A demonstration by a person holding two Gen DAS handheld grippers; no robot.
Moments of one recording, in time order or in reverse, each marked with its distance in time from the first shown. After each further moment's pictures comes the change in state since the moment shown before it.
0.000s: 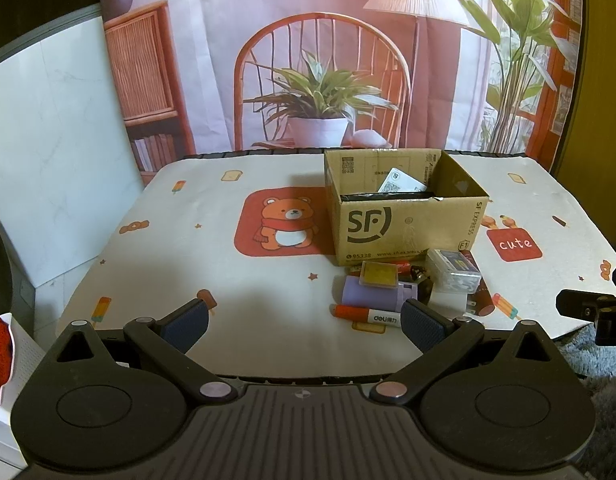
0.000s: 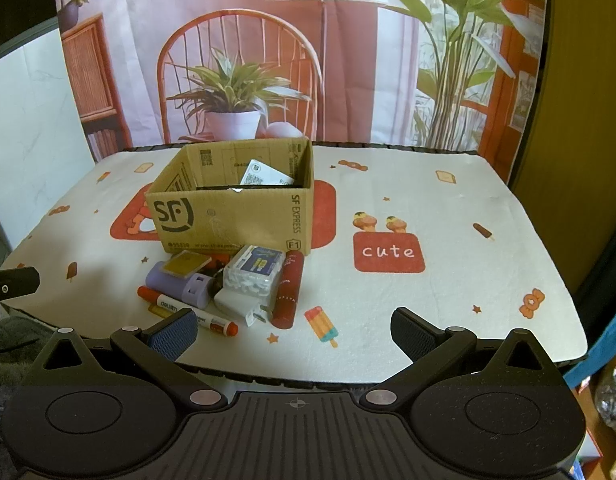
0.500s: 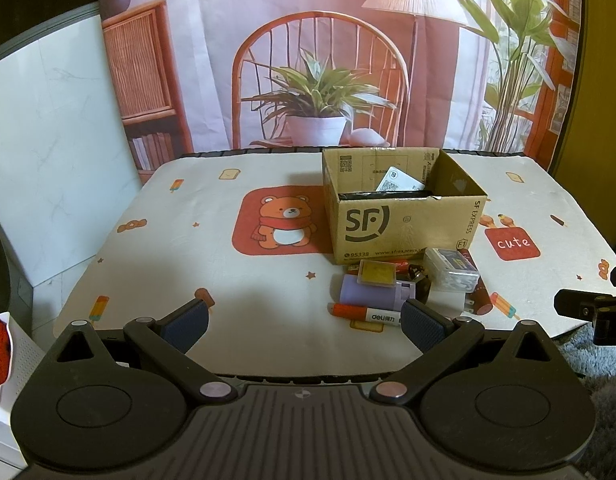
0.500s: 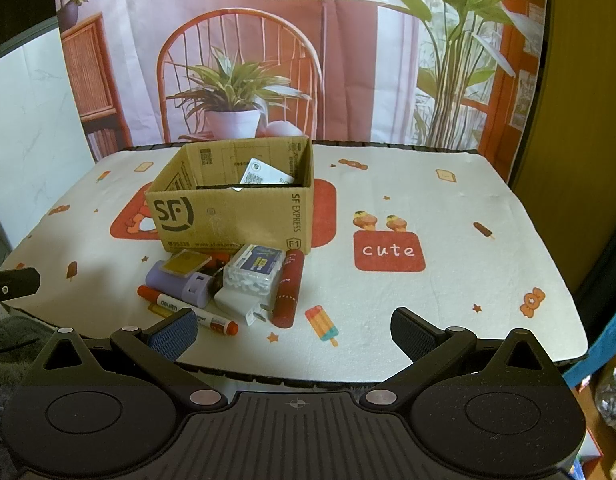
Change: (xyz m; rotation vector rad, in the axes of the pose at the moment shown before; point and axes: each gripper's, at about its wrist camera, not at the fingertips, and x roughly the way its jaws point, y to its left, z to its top) left arm 0.000 -0.002 -0.001 -0.001 0.004 -0.006; right arm 0.000 0.000 0.000 0.001 0.003 0.000
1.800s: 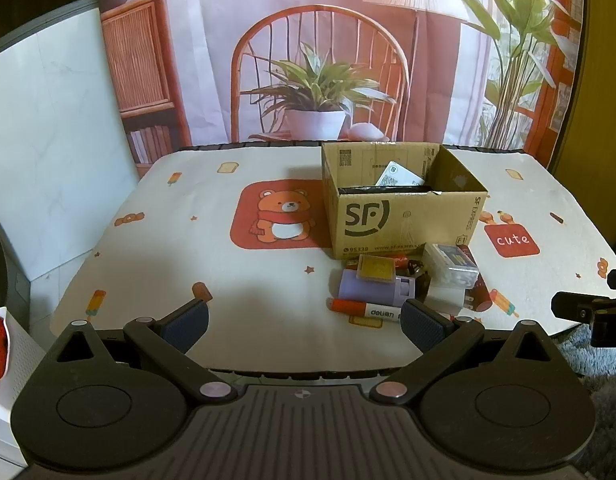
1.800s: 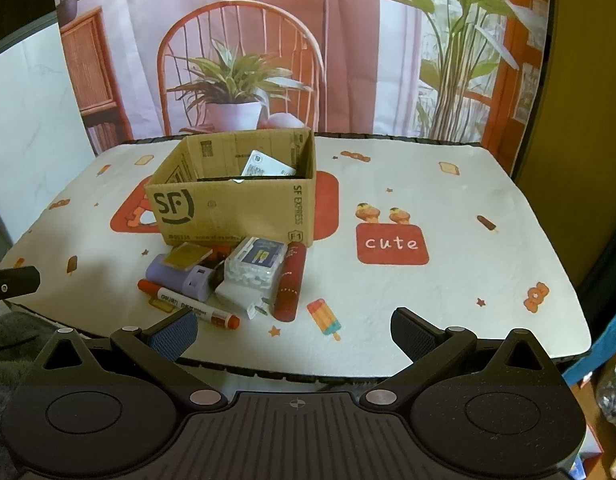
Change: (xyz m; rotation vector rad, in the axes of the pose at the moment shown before) left arm 0.002 0.003 0.001 -0.011 0.022 -0.014; right arm 0.006 0.001 -0.002 0.001 0.016 0.005
